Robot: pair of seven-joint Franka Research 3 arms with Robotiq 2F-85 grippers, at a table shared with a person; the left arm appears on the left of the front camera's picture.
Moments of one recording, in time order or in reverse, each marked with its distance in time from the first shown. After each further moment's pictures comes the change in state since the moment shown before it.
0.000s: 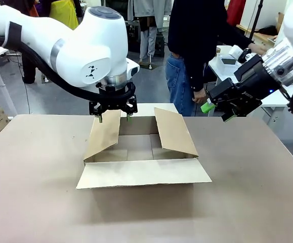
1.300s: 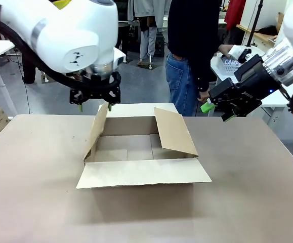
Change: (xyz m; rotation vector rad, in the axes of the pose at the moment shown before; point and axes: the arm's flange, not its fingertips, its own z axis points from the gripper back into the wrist) left arm 0.009 0.049 0.037 0.115 -0.066 0.087; right arm 0.000 0.000 0.000 0.000 0.000 -0.001
